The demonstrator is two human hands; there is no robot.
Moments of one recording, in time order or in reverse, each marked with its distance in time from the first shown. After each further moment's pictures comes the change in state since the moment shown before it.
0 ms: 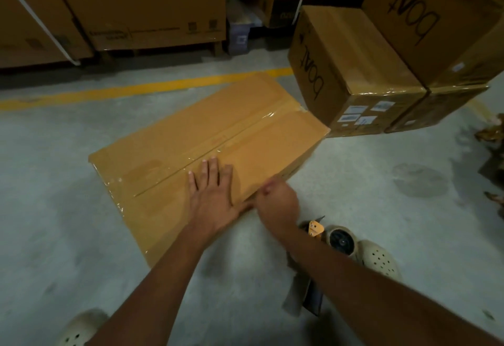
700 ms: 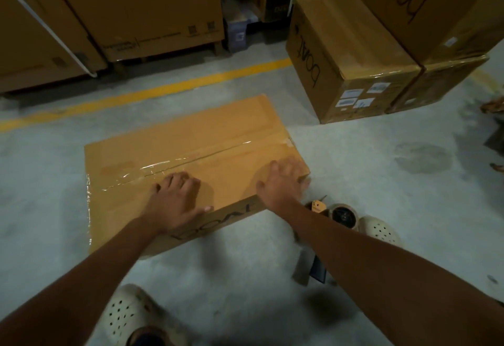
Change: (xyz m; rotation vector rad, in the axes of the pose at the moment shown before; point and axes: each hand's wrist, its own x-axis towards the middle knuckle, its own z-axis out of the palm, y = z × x) left_hand -0.063 -0.089 -0.065 0.155 -0.134 0.107; right_hand -0.008 0.015 -0.008 -0.463 -0.177 -0.094
